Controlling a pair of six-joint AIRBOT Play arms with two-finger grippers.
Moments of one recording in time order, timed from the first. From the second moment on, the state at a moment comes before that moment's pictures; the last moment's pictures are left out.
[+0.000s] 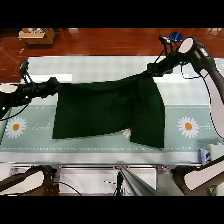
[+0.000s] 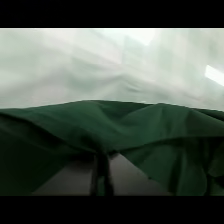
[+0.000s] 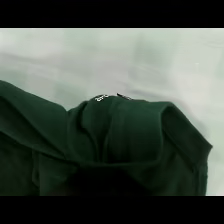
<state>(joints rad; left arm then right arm) 0.16 -1.27 0.83 0.53 -0.68 -1.10 0.08 -1.79 1.71 -1.20 1.20 1.43</state>
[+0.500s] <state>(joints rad) 0.56 -1.28 1.03 0.54 -1.26 -1.09 -0.08 -1.67 1.82 -1.40 1.42 1.37</state>
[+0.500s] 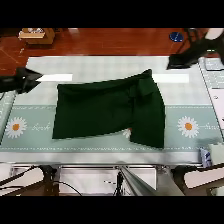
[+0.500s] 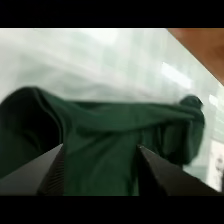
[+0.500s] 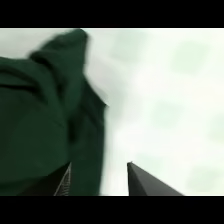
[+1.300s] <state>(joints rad) 0.80 -1.13 0.52 1.03 -1.53 -1.10 -0.46 -1.50 1.18 -1.07 1.41 1.20</state>
